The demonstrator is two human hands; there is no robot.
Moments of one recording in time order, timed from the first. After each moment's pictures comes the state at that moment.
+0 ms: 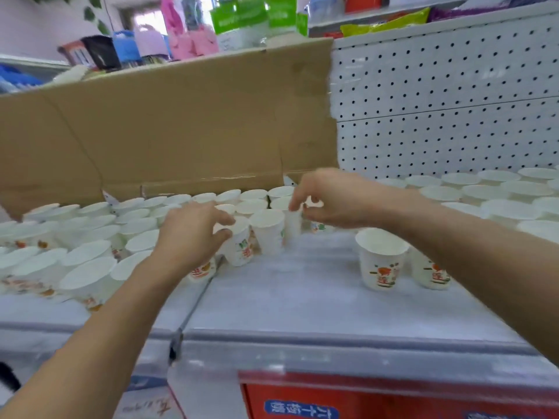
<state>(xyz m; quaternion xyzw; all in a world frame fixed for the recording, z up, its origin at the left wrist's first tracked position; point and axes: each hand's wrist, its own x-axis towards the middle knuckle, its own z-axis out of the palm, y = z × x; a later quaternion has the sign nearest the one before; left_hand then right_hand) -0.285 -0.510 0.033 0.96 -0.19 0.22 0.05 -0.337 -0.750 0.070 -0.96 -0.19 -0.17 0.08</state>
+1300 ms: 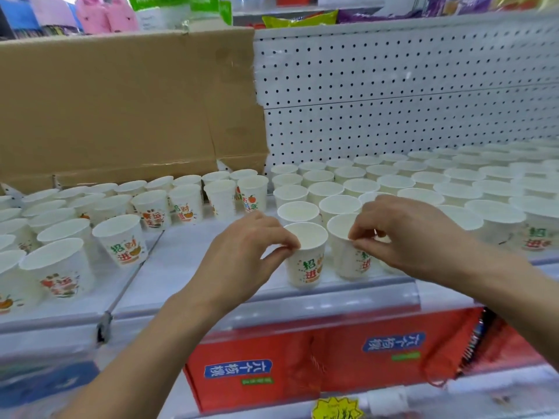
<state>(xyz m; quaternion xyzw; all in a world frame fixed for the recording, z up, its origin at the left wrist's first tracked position) -0.394 -0.618 -0.011 0.80 -0.50 0.21 0.25 -0.507 -0.843 0.015 -0.96 -0.09 -0.25 0.05</state>
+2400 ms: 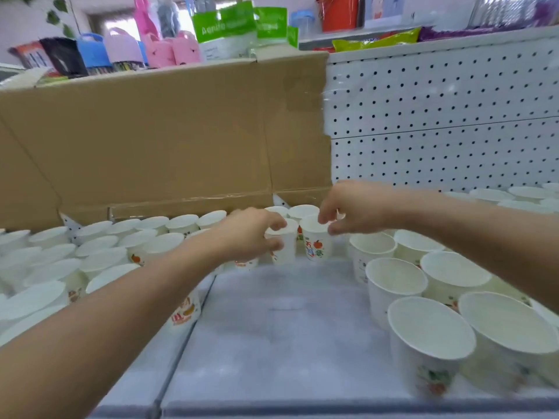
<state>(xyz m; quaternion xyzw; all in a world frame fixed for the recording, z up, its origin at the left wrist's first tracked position) -0.202 -0.586 0.043 0.92 -0.38 0.06 0.01 -0.288 -0.787 0.078 -0.99 -0.11 -0.07 0.01</state>
